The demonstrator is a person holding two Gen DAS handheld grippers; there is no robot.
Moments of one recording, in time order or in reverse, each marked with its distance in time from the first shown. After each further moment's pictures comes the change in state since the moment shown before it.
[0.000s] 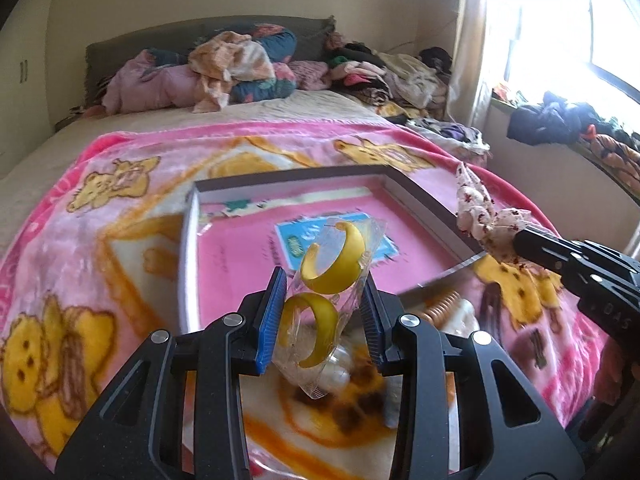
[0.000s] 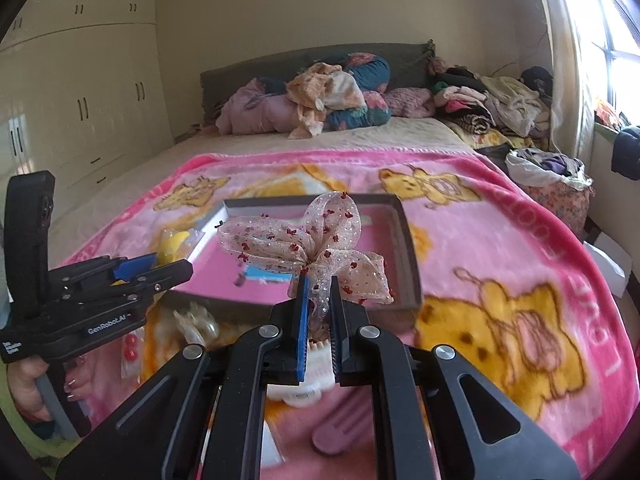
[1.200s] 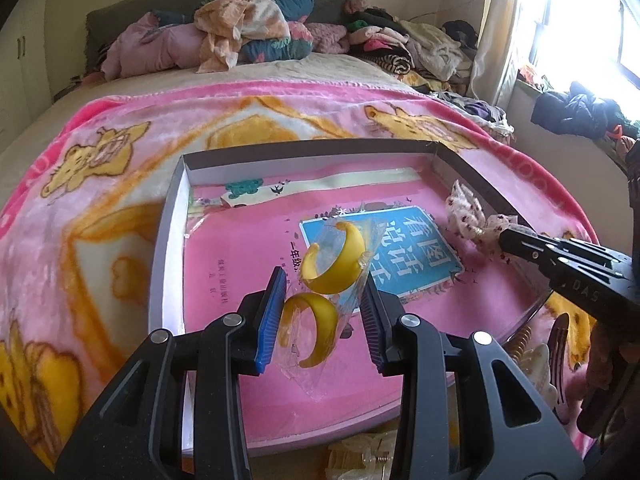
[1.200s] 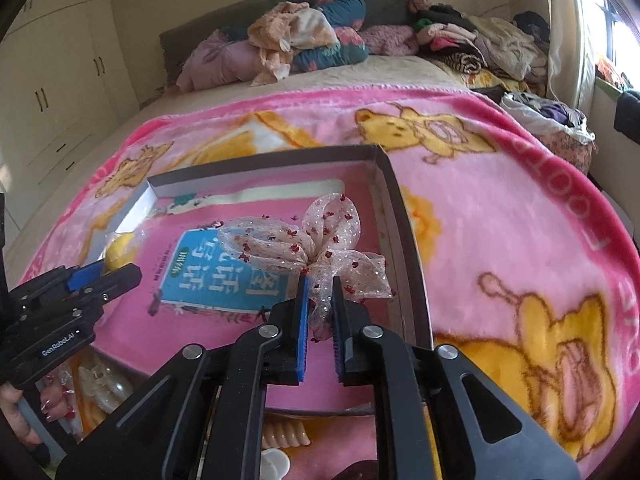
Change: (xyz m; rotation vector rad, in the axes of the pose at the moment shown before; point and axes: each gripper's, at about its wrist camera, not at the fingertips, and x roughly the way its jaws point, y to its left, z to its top) left arm 0.083 0.025 0.015 -0.037 0.141 0.017; right arm 0.131 -0.051 0.014 0.092 0.231 -0.068
